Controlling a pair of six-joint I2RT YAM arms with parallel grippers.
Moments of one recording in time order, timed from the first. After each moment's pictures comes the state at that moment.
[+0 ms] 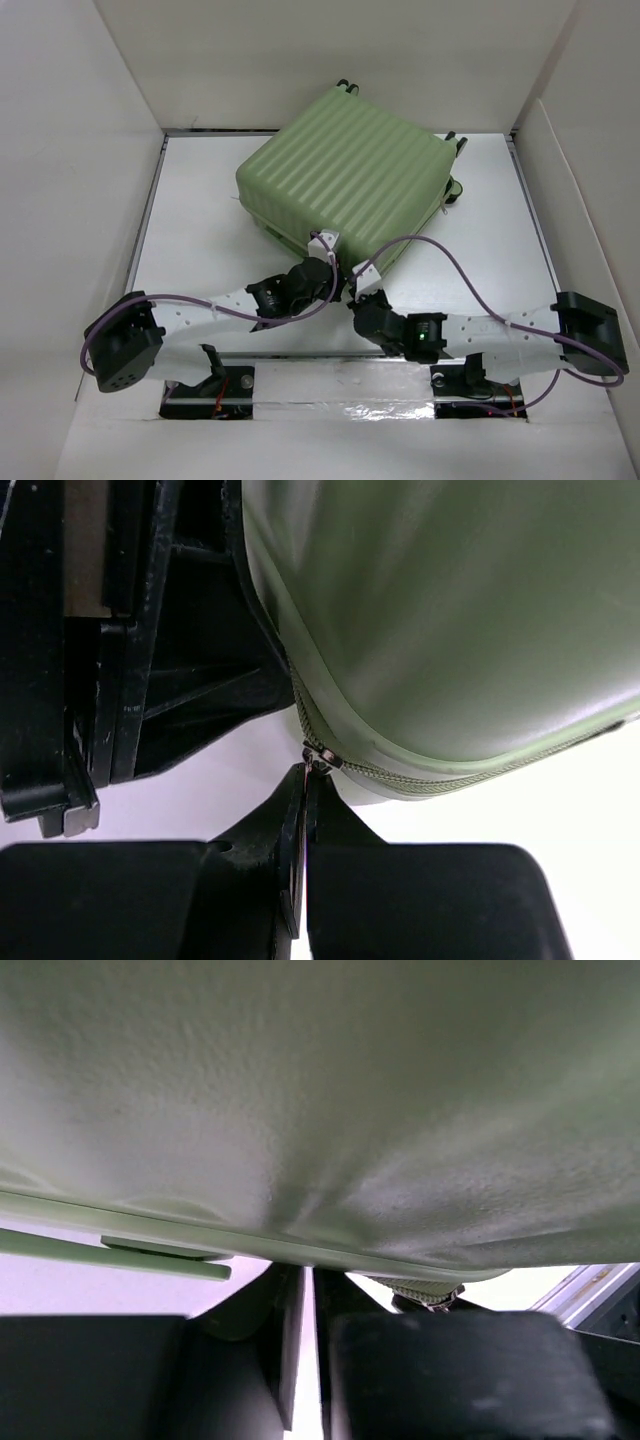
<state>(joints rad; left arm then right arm) -1.07 1.28 0.63 0.12 -0.32 -0.60 1.39 1.21 0.57 0.07 0.83 0.34</state>
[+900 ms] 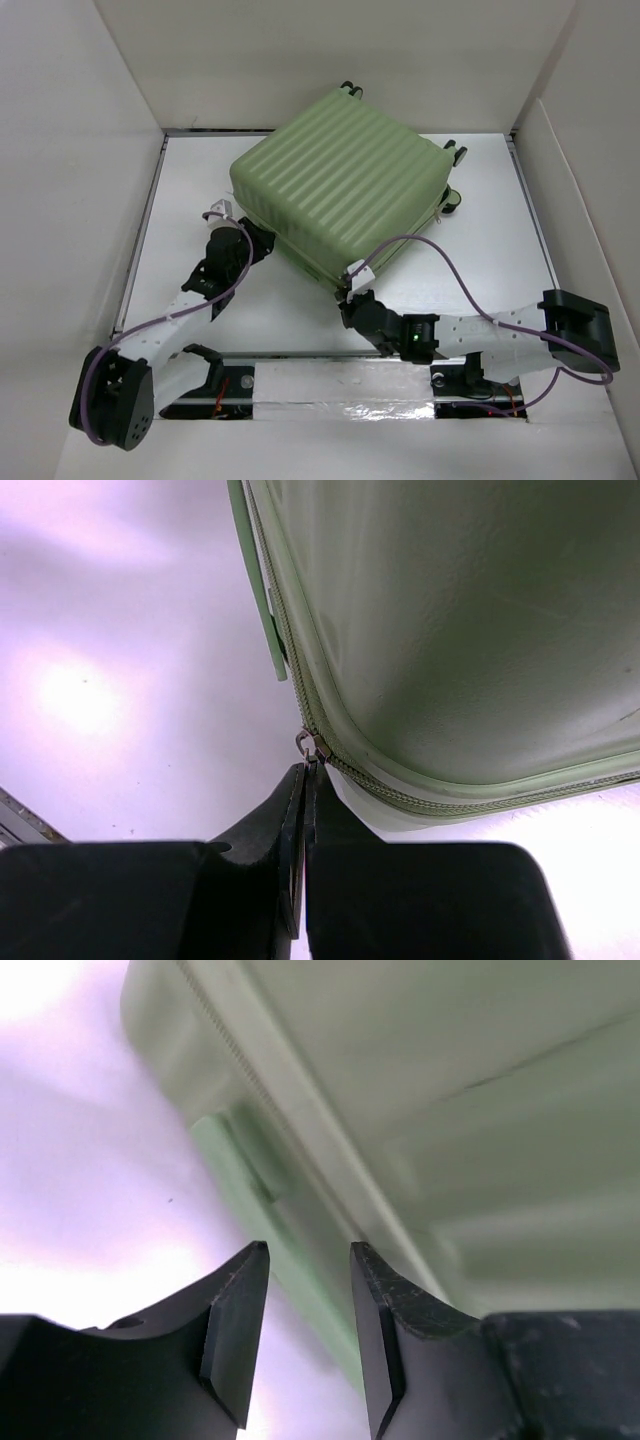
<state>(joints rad) -0.37 0.99 0.43 0.15 -0.13 -0.78 1.39 1.28 0.56 0.32 0.74 0.37</state>
